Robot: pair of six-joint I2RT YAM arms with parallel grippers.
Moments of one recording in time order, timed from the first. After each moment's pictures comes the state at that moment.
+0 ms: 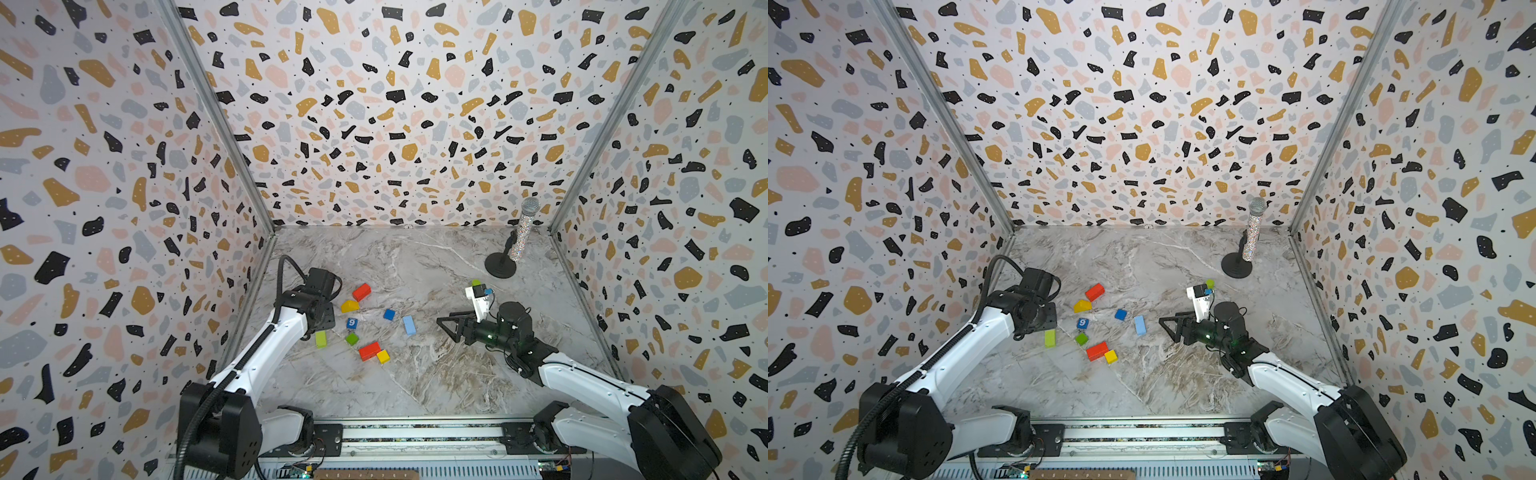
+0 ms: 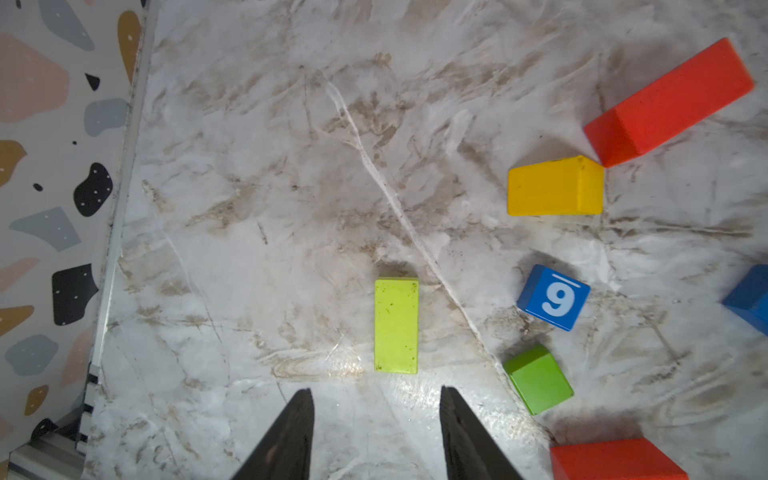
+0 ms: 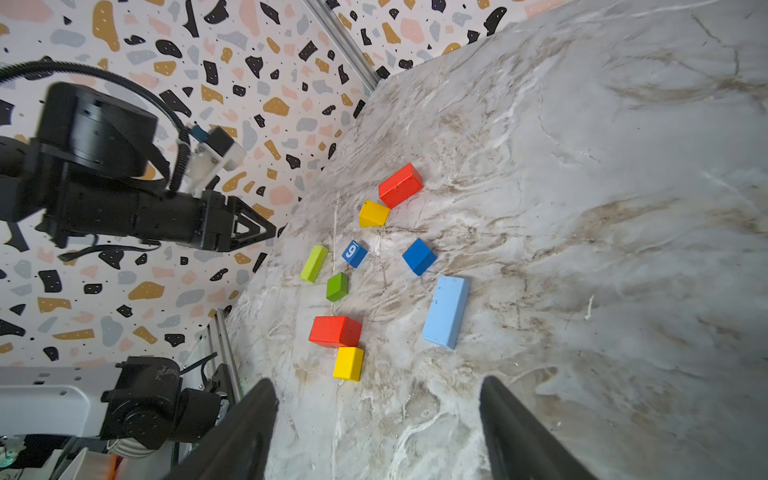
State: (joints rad) left arm -0.20 1.28 0.93 -0.89 -0.29 -0.40; right arm 0.55 1.10 0.39 0.43 -0.49 0.57
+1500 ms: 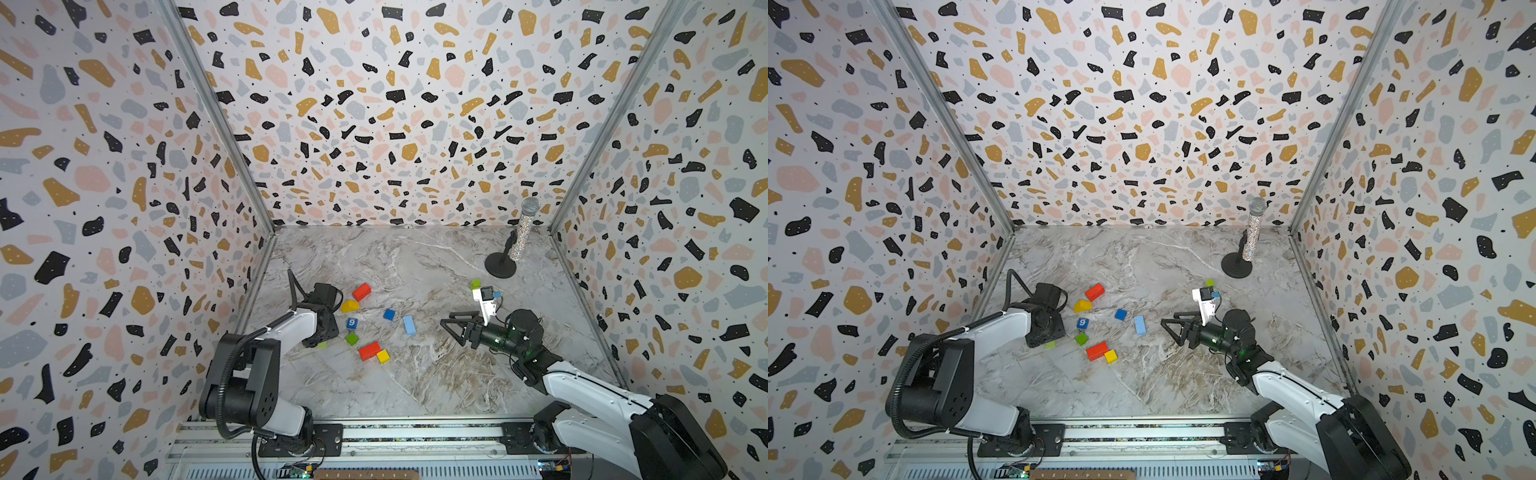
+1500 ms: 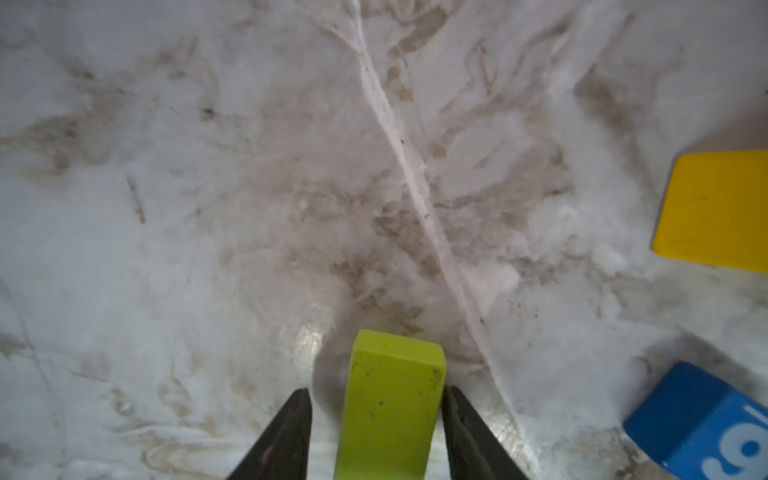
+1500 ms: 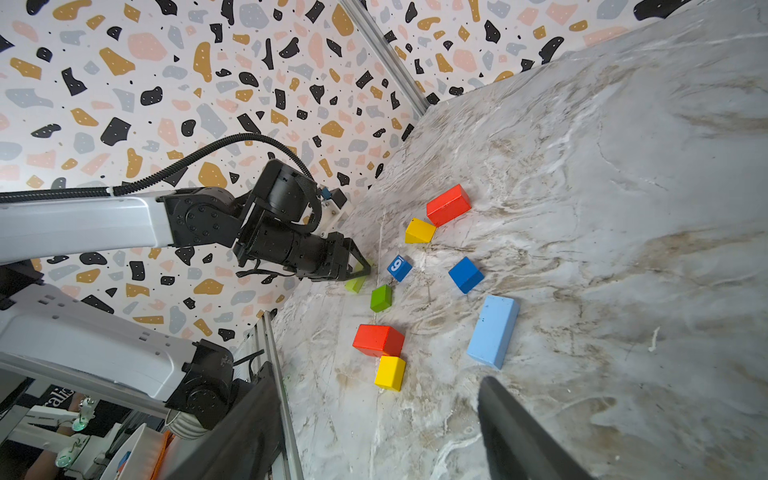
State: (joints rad) left arm -0.16 1.49 0.73 -0.54 -0.25 -0.54; right arm 0.52 1.05 0.31 0.60 -0.59 0.63
